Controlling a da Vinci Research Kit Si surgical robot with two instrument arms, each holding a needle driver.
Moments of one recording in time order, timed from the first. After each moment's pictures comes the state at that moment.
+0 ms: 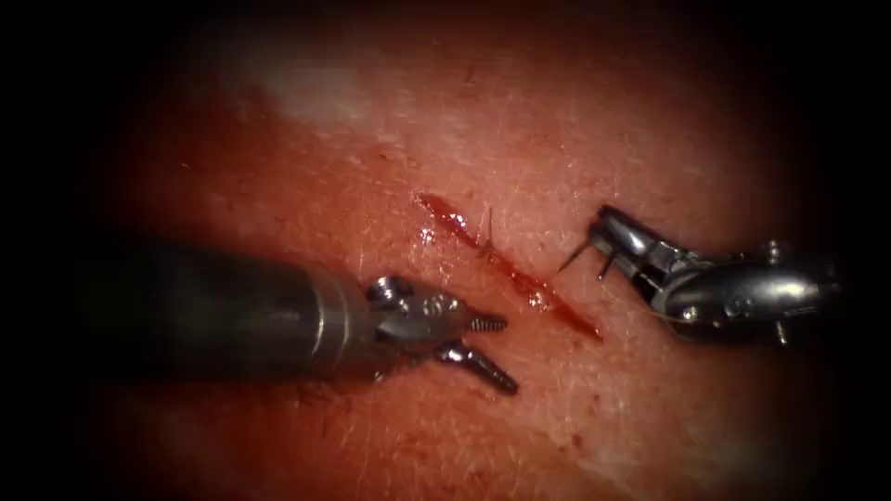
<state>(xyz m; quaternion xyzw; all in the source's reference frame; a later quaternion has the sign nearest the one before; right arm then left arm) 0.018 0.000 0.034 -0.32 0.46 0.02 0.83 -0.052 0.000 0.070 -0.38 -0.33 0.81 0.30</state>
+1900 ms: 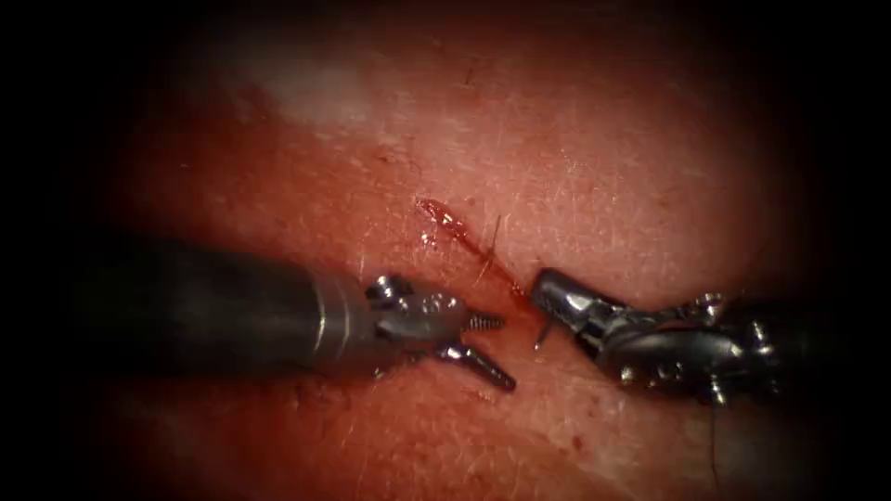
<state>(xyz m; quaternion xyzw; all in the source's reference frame) 0.021 -0.004 0.035 -0.28 0.46 0.05 0.84 -0.052 0.000 0.071 -0.38 -0.33 0.81 0.30</state>
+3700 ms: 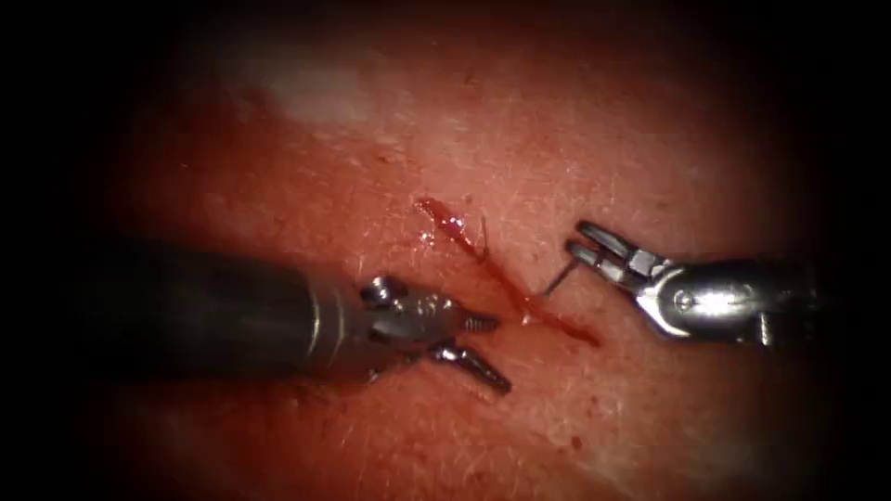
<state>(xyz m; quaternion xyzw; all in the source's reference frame) 0.019 0.000 0.037 -0.07 0.53 0.28 0.80 -0.049 0.001 0.070 -0.38 -0.34 0.81 0.29</state>
